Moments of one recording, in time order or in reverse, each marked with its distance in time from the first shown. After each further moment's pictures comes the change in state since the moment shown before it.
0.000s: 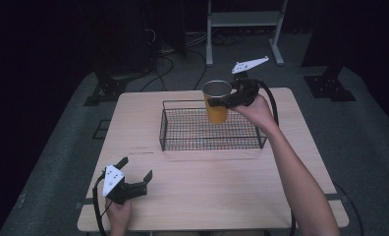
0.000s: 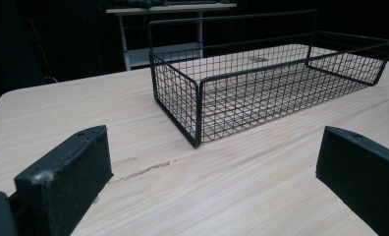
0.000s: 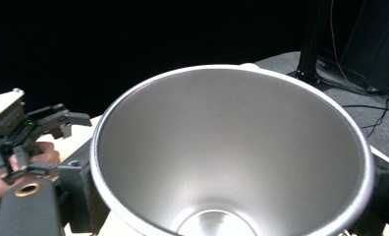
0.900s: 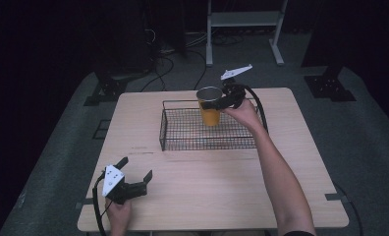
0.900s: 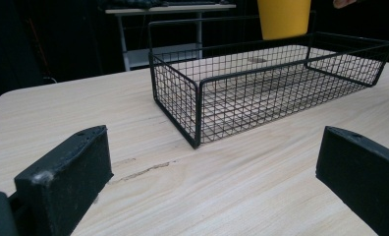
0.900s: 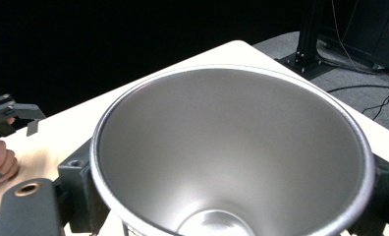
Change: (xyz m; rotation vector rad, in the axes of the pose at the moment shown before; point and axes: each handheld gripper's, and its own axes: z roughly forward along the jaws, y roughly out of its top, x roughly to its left) left arm 0.000 0.000 0.000 -0.001 -0.002 -0.001; right arm -0.046 -0.031 0.057 0.045 0.002 0.062
